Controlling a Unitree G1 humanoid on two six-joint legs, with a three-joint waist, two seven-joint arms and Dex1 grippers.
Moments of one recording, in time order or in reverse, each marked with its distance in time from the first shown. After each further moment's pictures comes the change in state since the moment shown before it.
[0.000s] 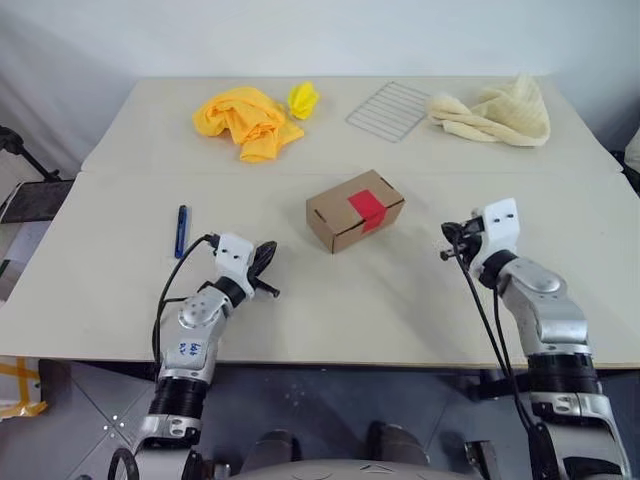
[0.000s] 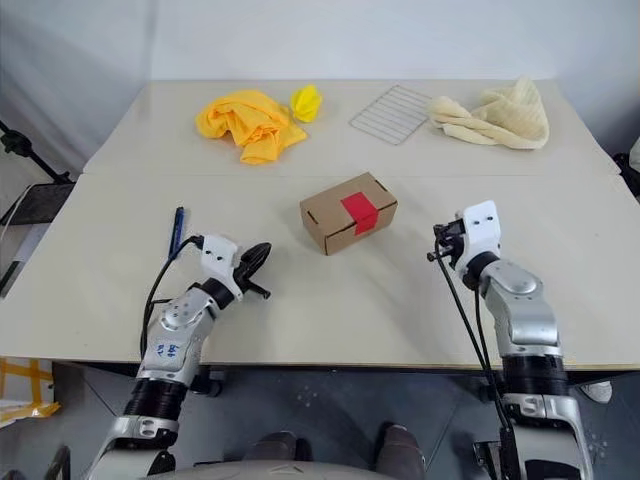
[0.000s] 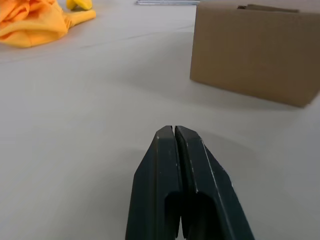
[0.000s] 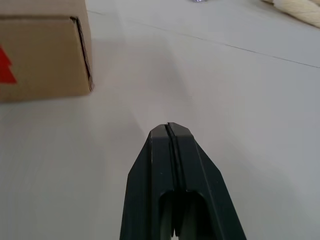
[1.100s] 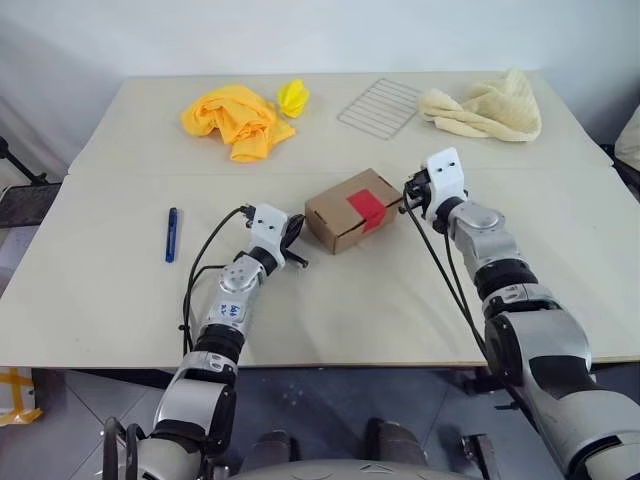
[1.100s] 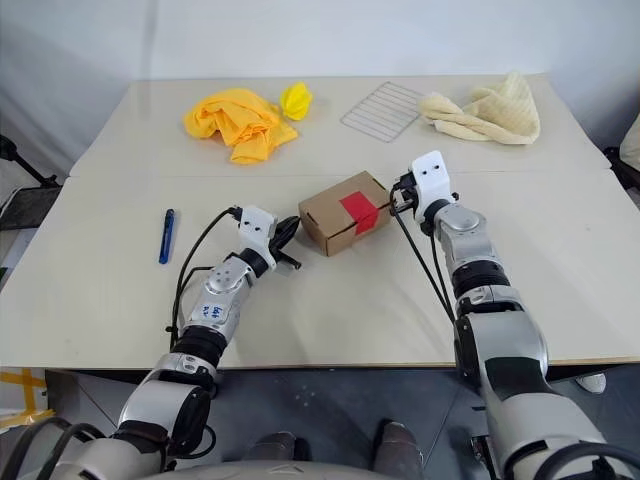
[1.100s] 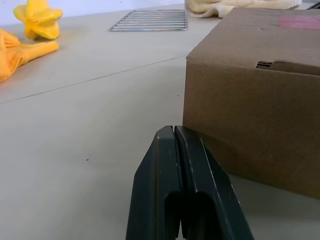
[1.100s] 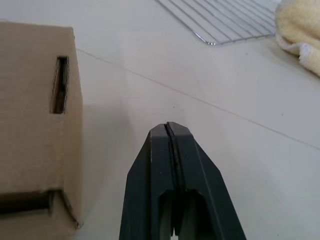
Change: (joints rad) left arm -0.291 -0.089 -0.003 0.450 0.043 -0.223 0.010; right arm -0.537 0.082 0.076 0.831 -0.213 -0.396 -0.004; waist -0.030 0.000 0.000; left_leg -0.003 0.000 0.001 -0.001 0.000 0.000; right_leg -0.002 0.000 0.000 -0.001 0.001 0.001
